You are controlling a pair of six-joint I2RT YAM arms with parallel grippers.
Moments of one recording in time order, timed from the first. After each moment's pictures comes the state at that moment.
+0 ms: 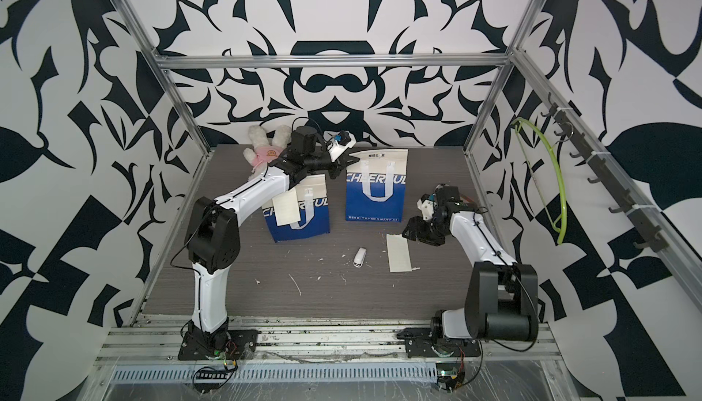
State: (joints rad) left arm -0.54 2.07 1.77 -0.05 0.67 0.39; right arm -0.05 1.43 0.92 -0.81 -0.43 0.05
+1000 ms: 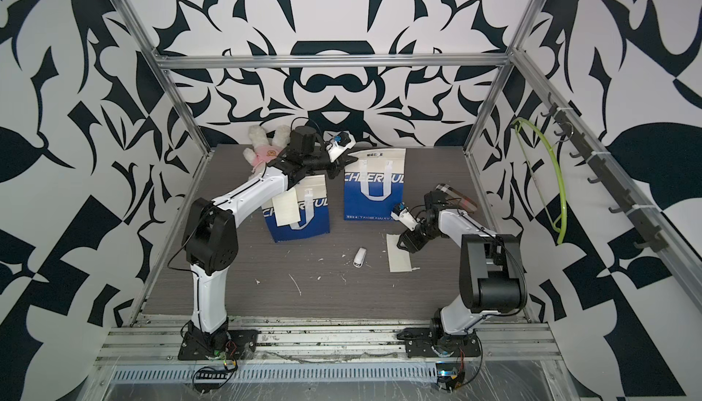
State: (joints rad) left arm -0.54 2.05 1.76 -0.07 0.62 0.44; right arm -0.01 1.58 0.86 -0.64 -0.43 -0.71
